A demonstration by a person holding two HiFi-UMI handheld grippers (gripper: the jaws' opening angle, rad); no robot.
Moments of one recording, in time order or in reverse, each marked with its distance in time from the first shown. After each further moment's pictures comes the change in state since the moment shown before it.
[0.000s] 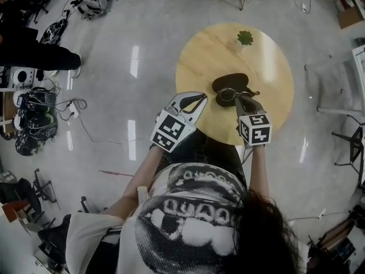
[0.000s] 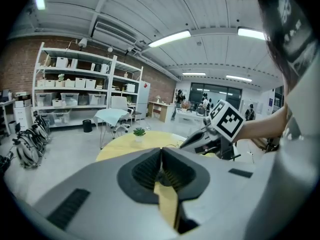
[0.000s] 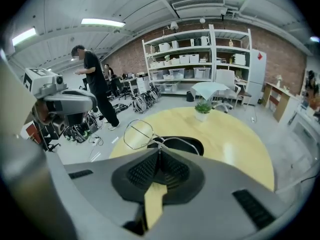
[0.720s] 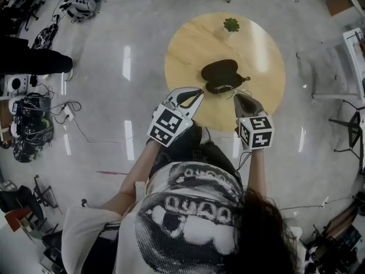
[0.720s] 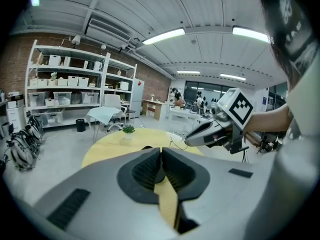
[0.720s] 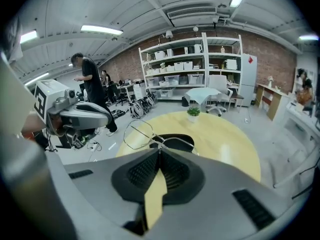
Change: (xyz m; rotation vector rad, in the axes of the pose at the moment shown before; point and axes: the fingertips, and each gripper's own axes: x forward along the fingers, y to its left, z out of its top) left arm 0.003 -0.043 -0.008 0.023 0.019 -0.068; right arm -0.068 0.007 -0.014 0.042 -0.073 -0.047
